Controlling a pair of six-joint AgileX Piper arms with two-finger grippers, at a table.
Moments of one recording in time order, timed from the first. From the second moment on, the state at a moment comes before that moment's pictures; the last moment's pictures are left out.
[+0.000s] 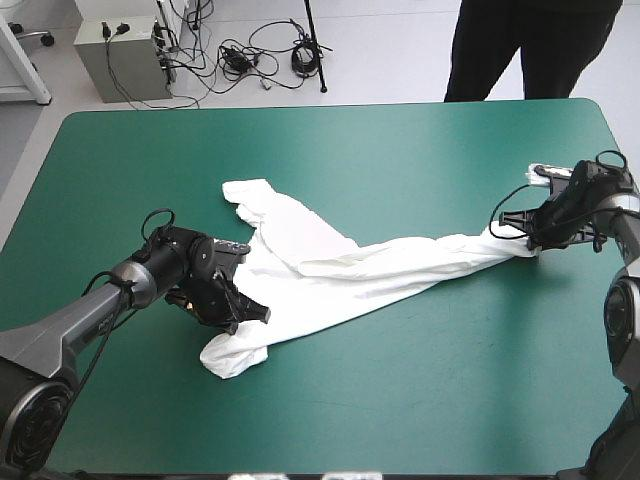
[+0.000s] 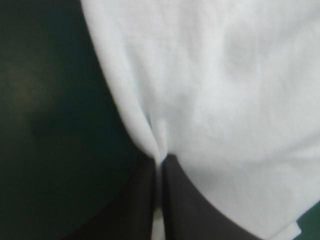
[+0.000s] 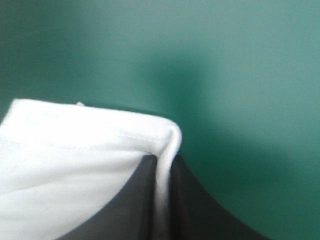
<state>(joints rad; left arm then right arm) -0.40 1.61 -1.01 -0.11 0.97 -0.06 -0.15 1.90 -1.38 0.13 0.87 -0.06</state>
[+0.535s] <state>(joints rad) -0.40 1.27 -1.26 0.05 1.08 -0.06 -0.15 1.66 -1.75 0.36 0.96 -0.11</state>
